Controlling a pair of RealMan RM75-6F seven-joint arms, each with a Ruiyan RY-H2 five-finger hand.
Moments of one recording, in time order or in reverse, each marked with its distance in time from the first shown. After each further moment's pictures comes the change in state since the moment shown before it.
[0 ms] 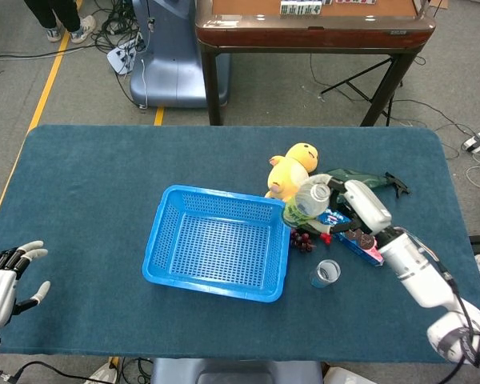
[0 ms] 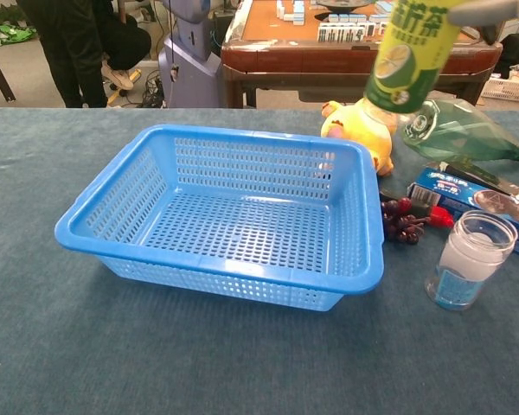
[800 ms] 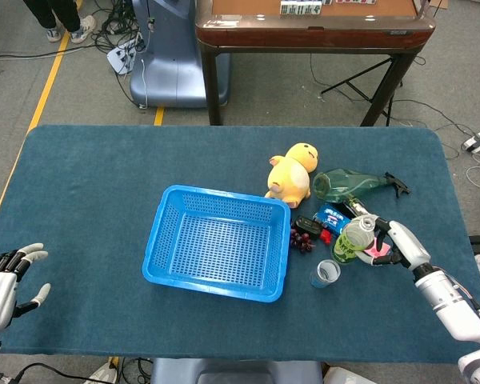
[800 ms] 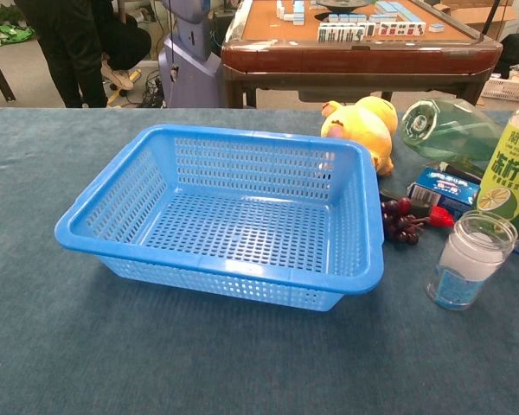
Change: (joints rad) left arm 0.007 0.011 0.007 -0.039 -0.008 0.003 0.034; right arm -0.156 -0.151 -0.197 0.339 -0.049 0.010 0.201
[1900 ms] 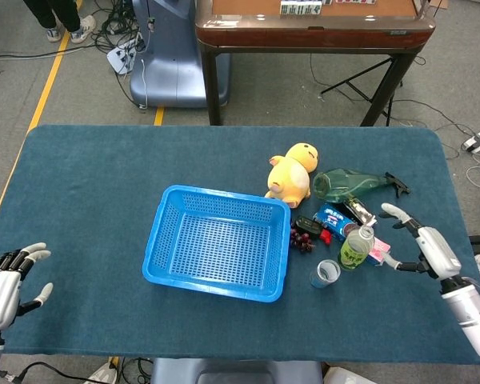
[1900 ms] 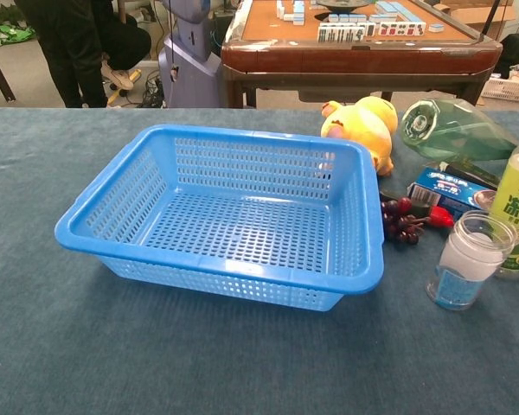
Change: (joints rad) left arm -0.009 -0.005 -0.003 -0.016 -0.012 -0.019 0.034; right arm -0.114 0.007 -0.017 0.074 -0.052 0.290 -0.130
